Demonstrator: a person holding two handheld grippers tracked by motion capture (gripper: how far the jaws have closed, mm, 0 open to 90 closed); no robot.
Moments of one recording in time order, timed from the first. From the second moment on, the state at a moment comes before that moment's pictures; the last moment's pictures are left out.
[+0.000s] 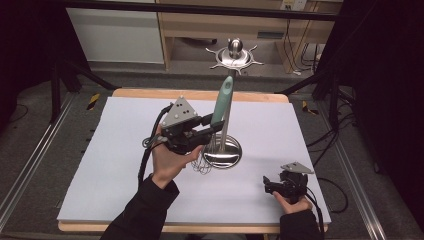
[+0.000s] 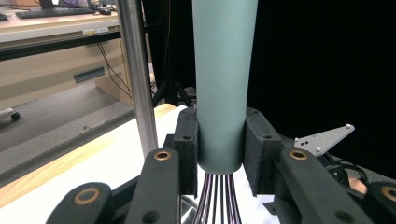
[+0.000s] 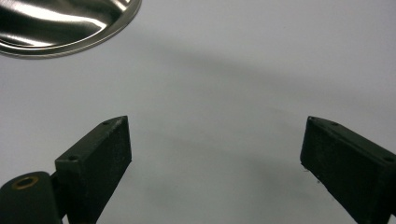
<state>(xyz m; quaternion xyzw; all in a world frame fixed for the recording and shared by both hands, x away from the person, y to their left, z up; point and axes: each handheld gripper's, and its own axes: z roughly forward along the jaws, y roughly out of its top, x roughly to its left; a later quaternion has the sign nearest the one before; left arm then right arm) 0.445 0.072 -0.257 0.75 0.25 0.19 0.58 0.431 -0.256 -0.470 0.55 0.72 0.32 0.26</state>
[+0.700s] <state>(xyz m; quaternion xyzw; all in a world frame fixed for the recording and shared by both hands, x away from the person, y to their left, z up) 0.458 0.055 -0.248 0.75 0.25 0.19 0.58 0.431 -0.256 -0.469 0.55 0.72 0.32 0.26</state>
